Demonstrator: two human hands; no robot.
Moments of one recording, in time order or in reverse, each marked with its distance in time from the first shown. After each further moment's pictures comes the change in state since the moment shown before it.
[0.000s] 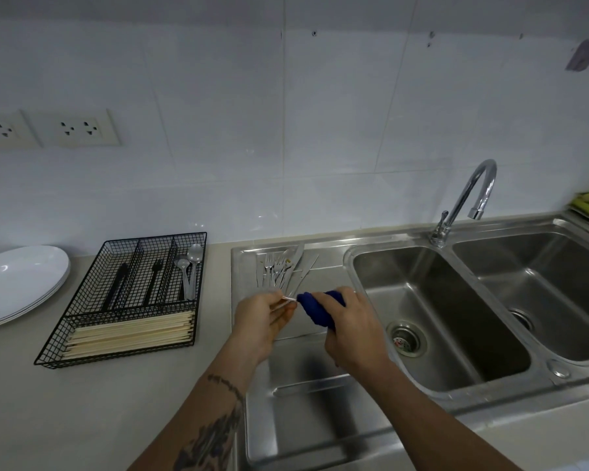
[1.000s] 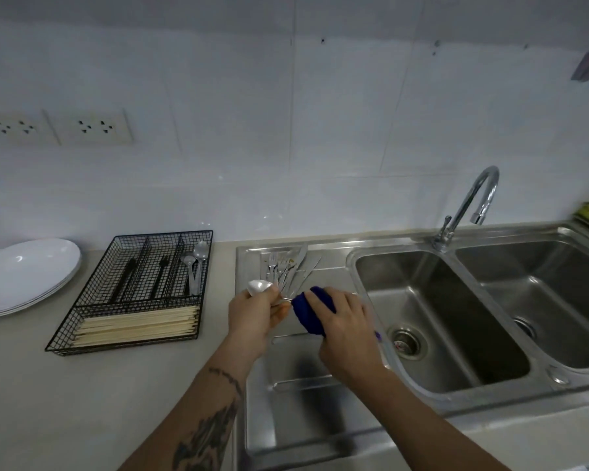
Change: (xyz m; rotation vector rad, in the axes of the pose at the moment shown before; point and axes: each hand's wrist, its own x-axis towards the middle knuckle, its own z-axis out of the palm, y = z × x) left_hand -0.002 -0.001 -0.007 0.030 0.145 0.115; right_hand -0.011 -0.016 -0.004 -0.142 -0.079 -0.056
